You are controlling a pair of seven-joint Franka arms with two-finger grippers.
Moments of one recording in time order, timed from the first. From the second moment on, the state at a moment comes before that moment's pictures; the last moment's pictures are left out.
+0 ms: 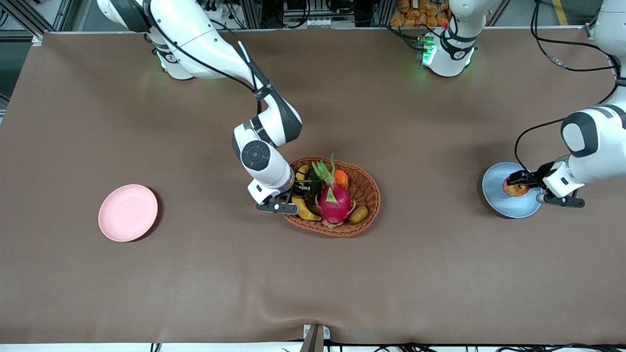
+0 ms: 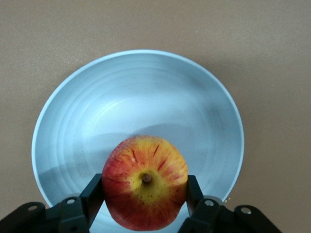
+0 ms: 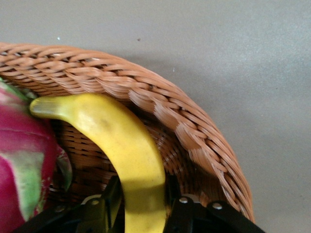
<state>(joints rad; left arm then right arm) 0.60 0.44 -0.32 -2.04 0.04 2.32 0.39 0.70 0.76 -0.07 -1.53 0.30 2.38 0.59</state>
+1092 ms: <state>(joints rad) 0.61 0.42 -0.37 -1.94 0.04 2.23 0.39 0.53 0.51 -0.12 -1.60 0.27 2.21 0.40</state>
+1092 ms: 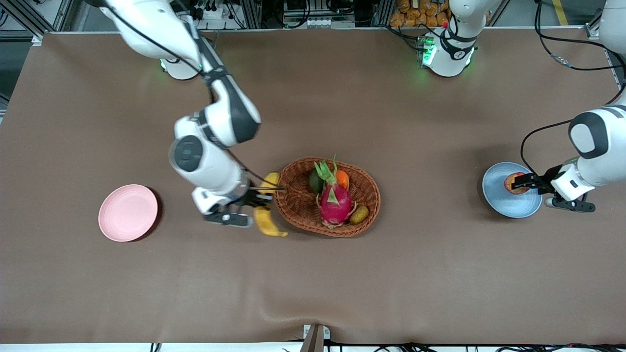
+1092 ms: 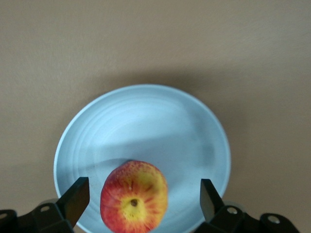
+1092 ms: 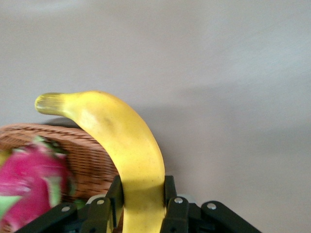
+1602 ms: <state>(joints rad) 0.61 0.39 -0.40 -1.79 0.04 2.08 0.39 0.31 0.30 -0.21 -1.93 0.11 2.21 0.02</state>
